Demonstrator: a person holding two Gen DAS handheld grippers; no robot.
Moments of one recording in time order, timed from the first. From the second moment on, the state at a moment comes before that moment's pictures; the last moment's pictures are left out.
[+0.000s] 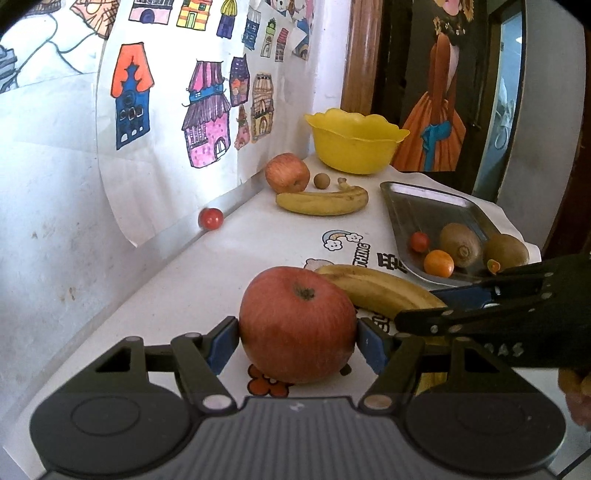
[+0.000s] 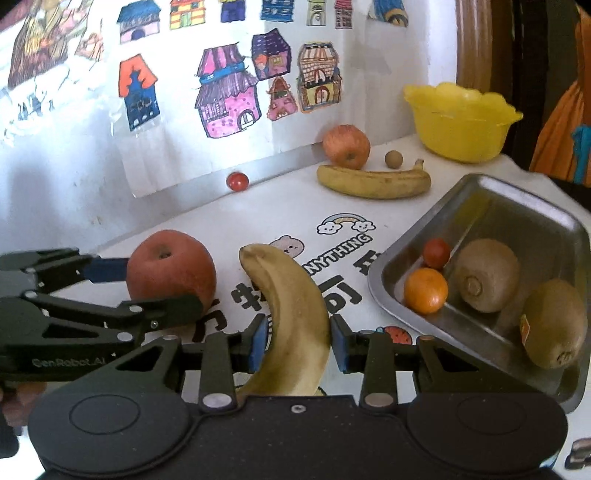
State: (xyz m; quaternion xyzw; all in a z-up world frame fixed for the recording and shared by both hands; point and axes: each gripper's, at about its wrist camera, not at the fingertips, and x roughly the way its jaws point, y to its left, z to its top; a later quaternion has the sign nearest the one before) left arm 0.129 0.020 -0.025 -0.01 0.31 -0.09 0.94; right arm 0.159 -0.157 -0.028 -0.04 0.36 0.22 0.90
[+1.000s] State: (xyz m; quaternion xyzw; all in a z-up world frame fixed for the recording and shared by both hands) left arm 0.120 -0.027 -0.020 -0.03 0.31 -0.15 0.94; right arm 0.095 -0.243 -0.030 0.07 0.30 0.14 0.94
